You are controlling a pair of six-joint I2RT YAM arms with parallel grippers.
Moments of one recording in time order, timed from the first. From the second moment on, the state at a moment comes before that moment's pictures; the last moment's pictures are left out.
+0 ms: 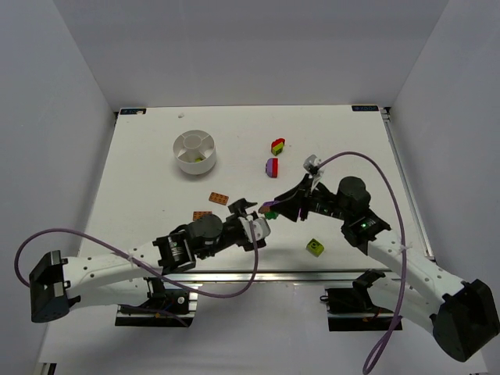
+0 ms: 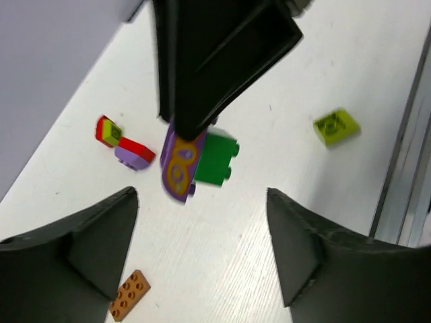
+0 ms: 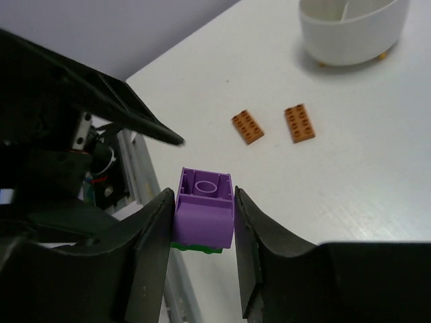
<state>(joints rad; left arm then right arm) -1.19 1.00 0.60 0.20 -0.18 0.42 0.60 0.95 0.55 0.30 -0.67 0.33</state>
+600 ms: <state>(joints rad) -1.14 0.93 0.71 0.26 -0.06 -0.11 0.41 0.77 0.60 0.35 -0.79 0.35</state>
